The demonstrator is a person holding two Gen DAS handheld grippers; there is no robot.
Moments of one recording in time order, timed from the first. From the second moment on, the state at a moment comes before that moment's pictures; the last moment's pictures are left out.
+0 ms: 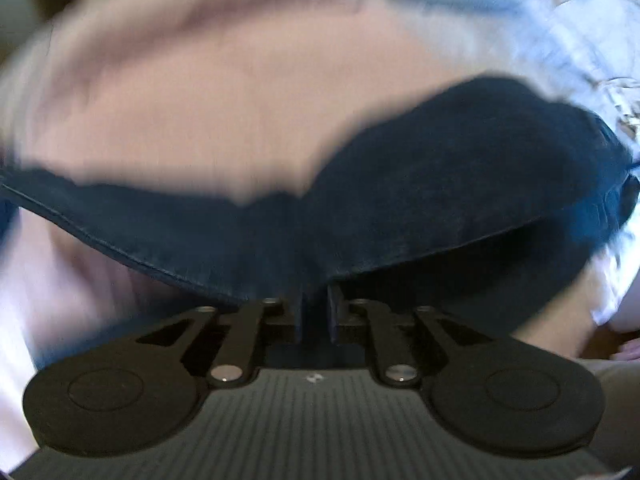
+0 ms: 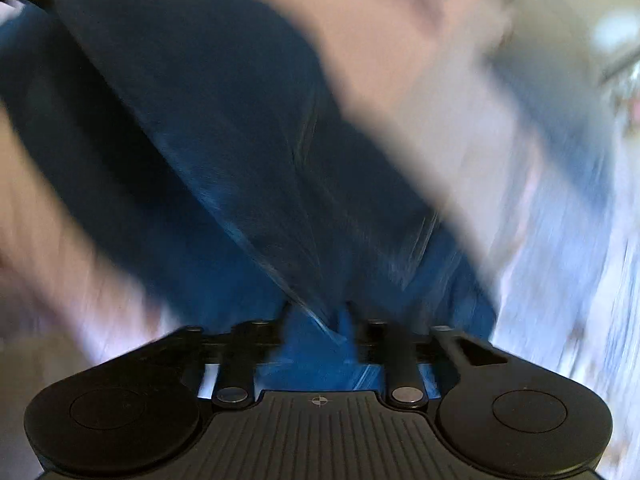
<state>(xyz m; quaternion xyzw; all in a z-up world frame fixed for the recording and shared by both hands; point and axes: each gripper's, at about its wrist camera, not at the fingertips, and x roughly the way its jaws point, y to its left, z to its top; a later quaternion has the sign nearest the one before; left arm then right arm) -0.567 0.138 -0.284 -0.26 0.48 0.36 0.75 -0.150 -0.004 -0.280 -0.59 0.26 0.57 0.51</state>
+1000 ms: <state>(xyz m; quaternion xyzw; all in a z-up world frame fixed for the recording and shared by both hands) -0.656 0.185 -0.321 -0.50 0.09 0.65 0.56 0.048 -0.084 -0.324 0.17 0.57 0.35 0.72</state>
